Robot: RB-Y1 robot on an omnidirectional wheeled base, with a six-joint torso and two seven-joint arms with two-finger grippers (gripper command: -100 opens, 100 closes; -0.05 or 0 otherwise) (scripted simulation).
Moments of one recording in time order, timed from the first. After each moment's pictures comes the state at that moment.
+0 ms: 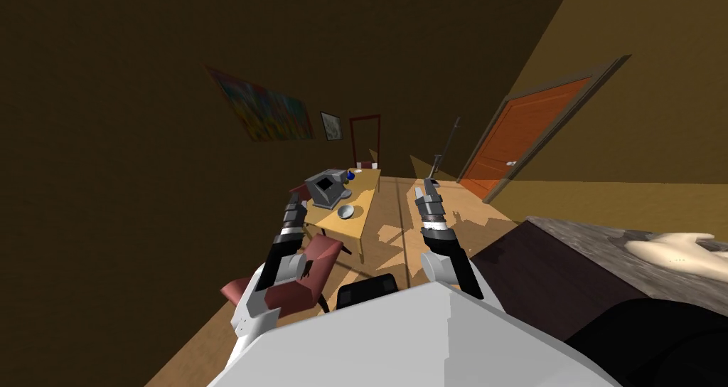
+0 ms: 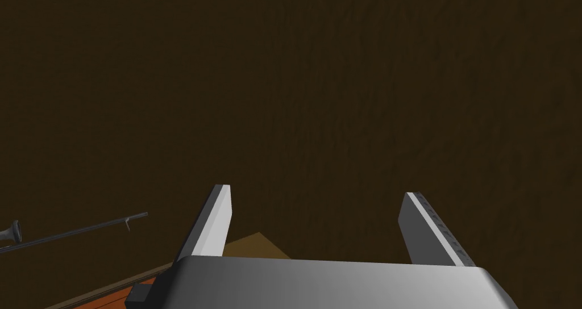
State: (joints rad) left arm 0.19 0.14 0.04 -2.00 0.03 -0.23 -0.09; right arm 0.54 0.03 -0.01 -2.34 0.02 -0.41 0.13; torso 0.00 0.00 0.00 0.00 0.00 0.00
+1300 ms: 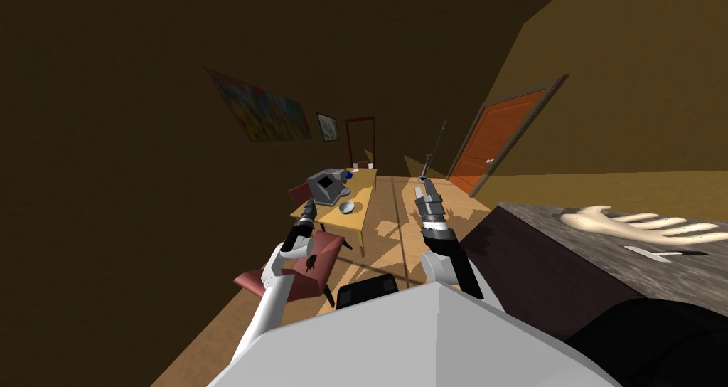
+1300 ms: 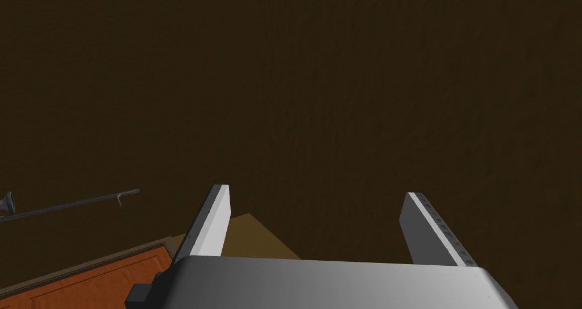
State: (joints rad) left arm -0.06 0.17 0.06 -1.67 0.05 0.10 -0.09; right arm 0.54 0.03 -0.01 -2.34 0.02 -0.41 0.13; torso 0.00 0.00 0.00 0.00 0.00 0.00
